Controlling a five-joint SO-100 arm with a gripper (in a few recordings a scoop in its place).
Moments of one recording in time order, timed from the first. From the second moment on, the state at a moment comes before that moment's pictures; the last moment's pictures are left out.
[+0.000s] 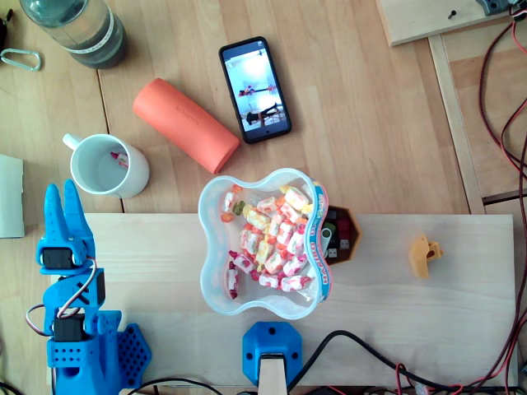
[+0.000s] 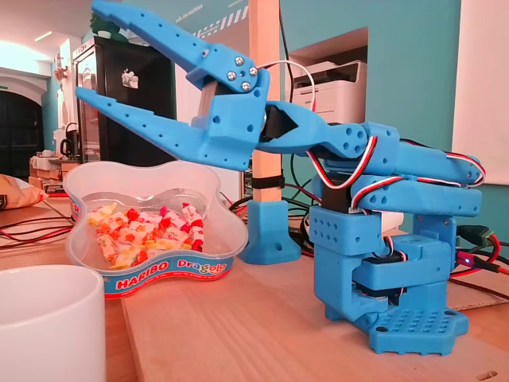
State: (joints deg) arm -0.1 187.3 175.8 -4.2 -2.2
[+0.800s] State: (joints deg) arm 25.5 187.0 147.9 52.6 -1.9
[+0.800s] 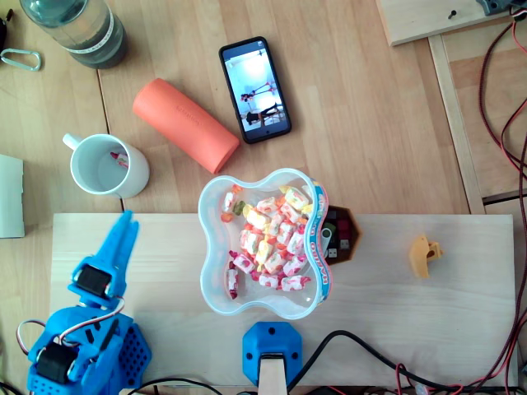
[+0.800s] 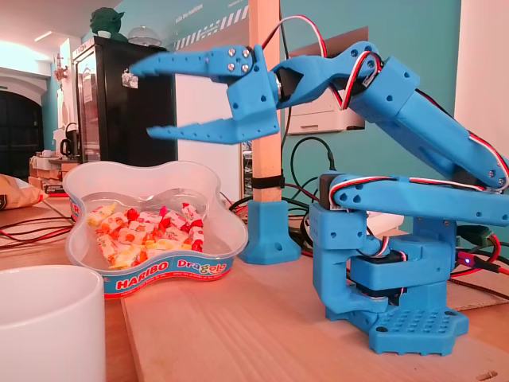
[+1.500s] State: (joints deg) arm 39.6 134.9 128.8 54.9 -3.1
